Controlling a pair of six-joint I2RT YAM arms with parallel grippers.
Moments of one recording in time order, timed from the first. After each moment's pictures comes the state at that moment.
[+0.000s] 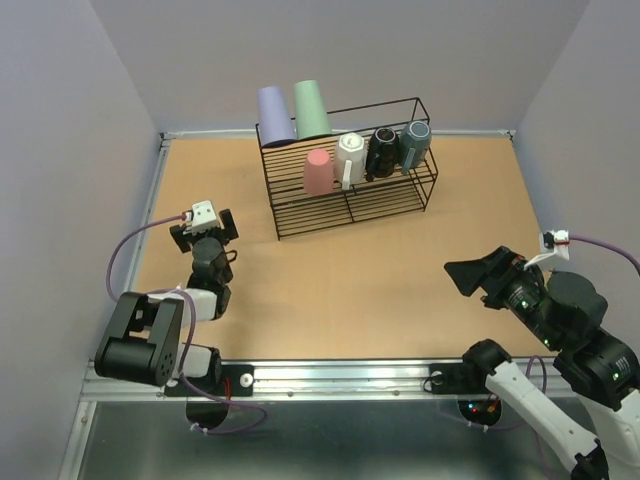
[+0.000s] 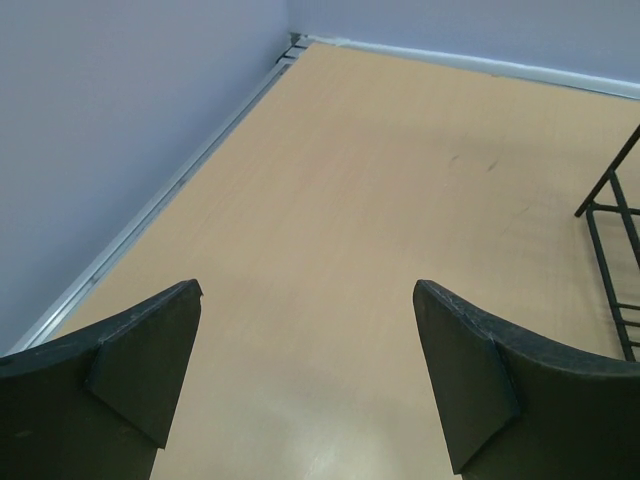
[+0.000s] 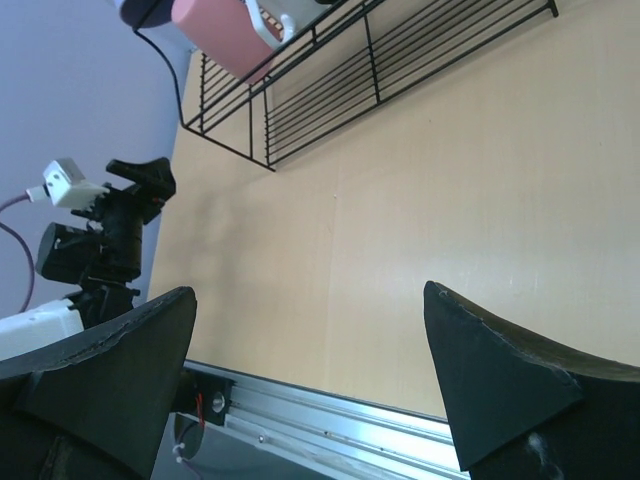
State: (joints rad) left arm -0.20 1.28 0.21 1.08 -0.61 0.01; right arm 0.53 0.34 1.02 -0.94 0.15 0.79
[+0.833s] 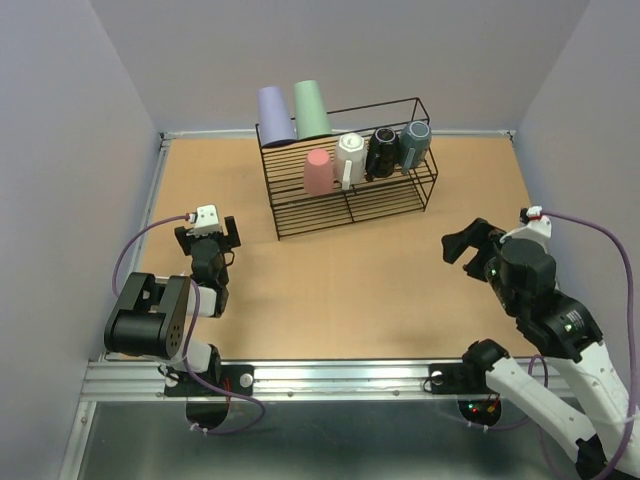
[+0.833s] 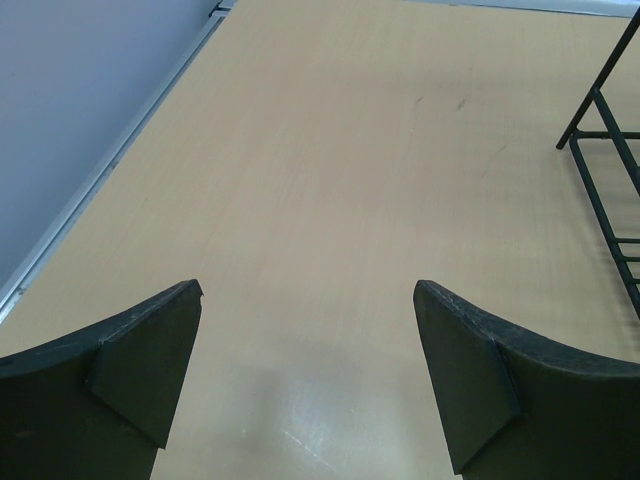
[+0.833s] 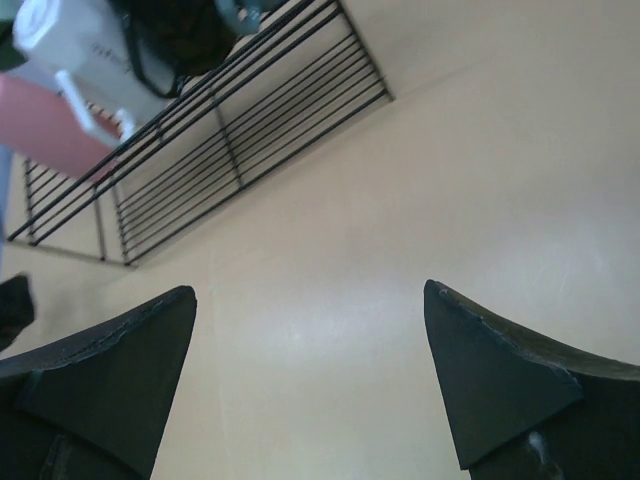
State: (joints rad) left arm -0.12 1.47 0.22 1.17 -0.39 0.01; right arm 0.53 0.56 0.95 -0.79 0.44 0.70
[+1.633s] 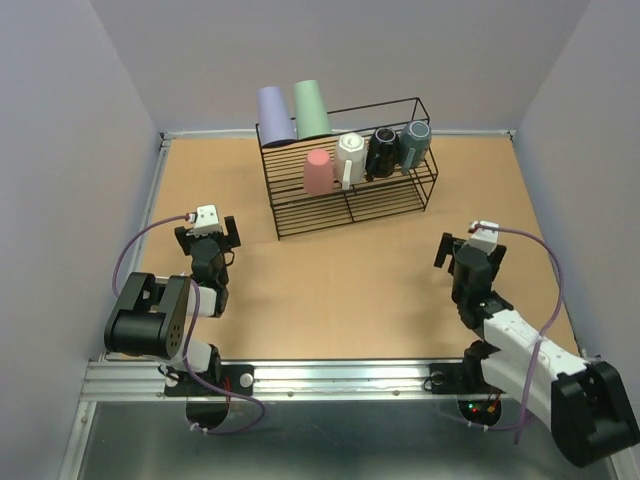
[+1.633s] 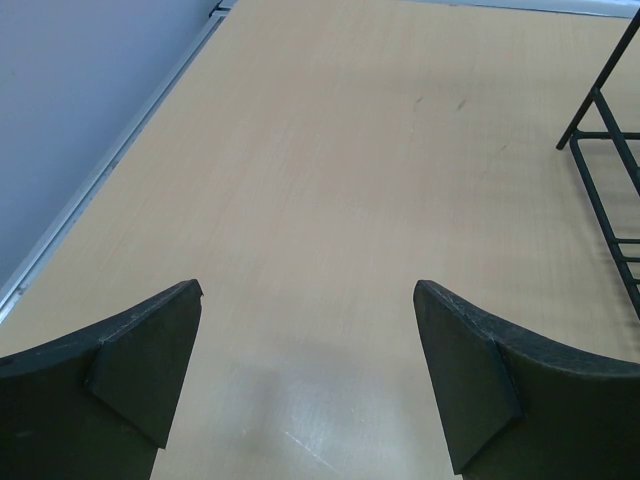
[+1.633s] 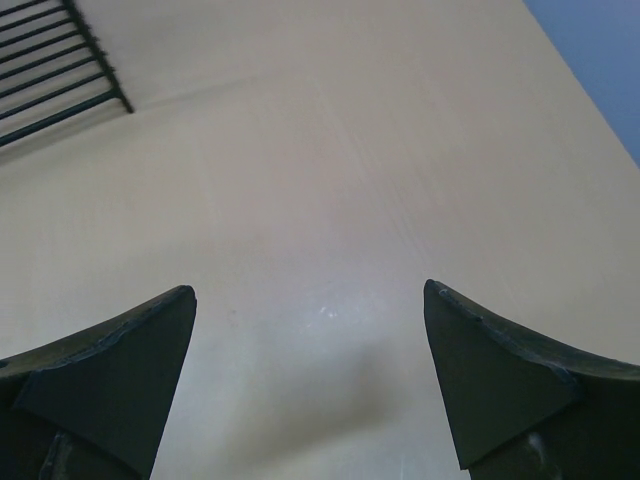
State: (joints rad) left arm -0.12 1.47 0.22 1.17 -0.39 0.01; right arm 0.33 0.85 0.23 0.27 0.64 0.16
